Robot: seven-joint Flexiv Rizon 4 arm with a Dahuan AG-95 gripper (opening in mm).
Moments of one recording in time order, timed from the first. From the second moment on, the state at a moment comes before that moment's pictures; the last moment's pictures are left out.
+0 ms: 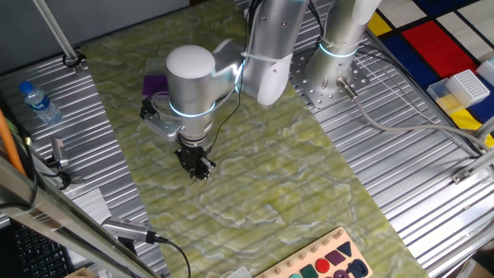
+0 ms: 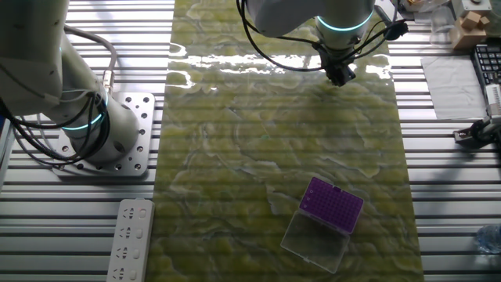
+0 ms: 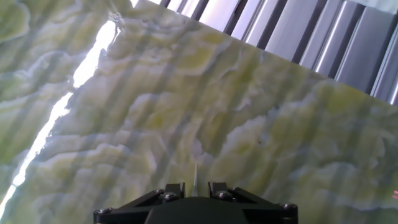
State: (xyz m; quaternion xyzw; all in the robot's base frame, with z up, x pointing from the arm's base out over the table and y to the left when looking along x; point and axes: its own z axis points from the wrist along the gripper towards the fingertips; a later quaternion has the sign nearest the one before) arm 0.567 0.149 0.021 -0.23 0.97 0.05 0.09
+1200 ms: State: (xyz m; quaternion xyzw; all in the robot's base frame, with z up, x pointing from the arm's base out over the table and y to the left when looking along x) arm 0.565 0.149 0.013 -0.24 0.97 0.05 0.10
